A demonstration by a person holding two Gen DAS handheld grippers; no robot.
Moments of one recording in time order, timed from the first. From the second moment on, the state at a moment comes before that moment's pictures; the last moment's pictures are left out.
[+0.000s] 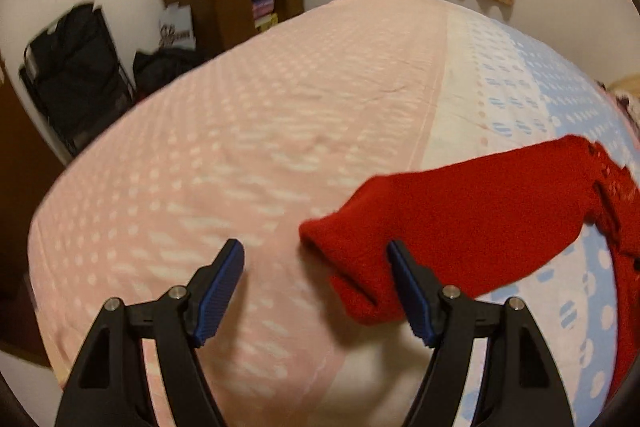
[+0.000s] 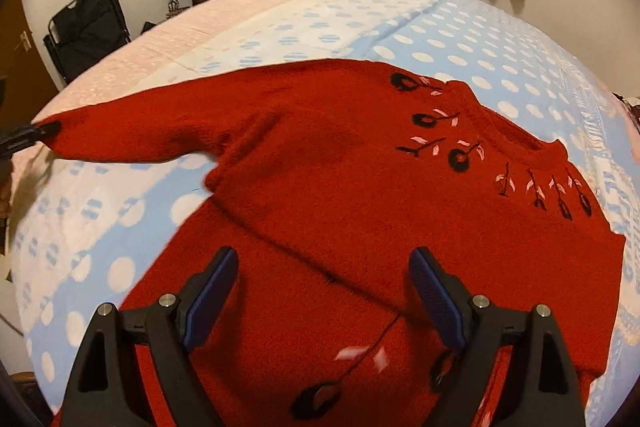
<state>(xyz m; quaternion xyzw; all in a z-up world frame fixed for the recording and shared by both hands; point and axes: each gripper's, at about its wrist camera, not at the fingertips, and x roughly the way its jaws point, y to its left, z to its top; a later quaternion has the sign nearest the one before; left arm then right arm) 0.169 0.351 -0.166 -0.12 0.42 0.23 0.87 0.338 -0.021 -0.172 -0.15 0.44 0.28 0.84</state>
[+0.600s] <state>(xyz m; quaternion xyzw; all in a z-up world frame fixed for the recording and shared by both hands) 0.189 0.336 -0.184 -0.20 0.41 0.21 0.87 0.295 -0.012 -0.160 -0.19 0.40 0.30 0.84</state>
